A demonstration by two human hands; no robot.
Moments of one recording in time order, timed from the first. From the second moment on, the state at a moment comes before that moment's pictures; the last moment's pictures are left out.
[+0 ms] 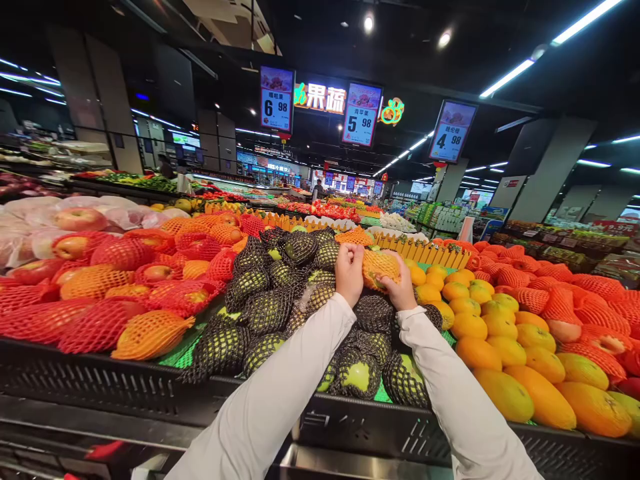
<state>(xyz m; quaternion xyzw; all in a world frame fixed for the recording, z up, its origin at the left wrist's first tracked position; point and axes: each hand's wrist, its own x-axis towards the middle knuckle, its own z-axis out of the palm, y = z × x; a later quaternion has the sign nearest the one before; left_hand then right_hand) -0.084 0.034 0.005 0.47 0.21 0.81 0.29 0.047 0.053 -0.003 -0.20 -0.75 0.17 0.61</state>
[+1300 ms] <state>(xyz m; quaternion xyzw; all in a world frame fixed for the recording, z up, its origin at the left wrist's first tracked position) -0.084 0.049 -0.003 0.42 0.34 0.76 0.36 0.046 0.037 0.001 -0.23 -0.74 0.06 0.63</state>
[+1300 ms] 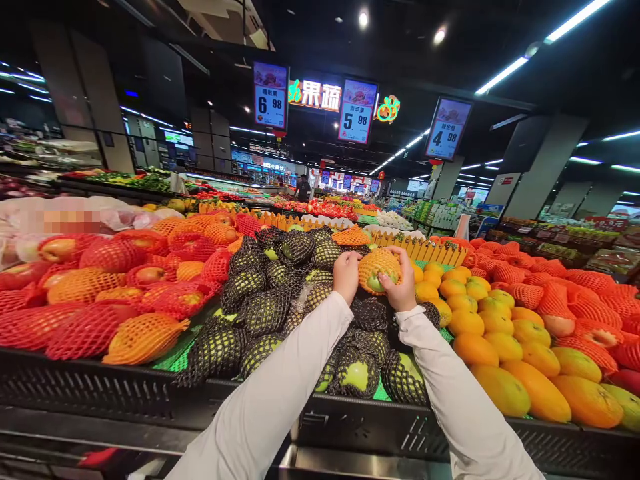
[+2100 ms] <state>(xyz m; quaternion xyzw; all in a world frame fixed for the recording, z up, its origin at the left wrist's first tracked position) -0.078 0.017 -0.001 0.80 0.46 0.35 0.14 0.129 0.111 -0.015 -0.67 -0.31 0.18 0.65</state>
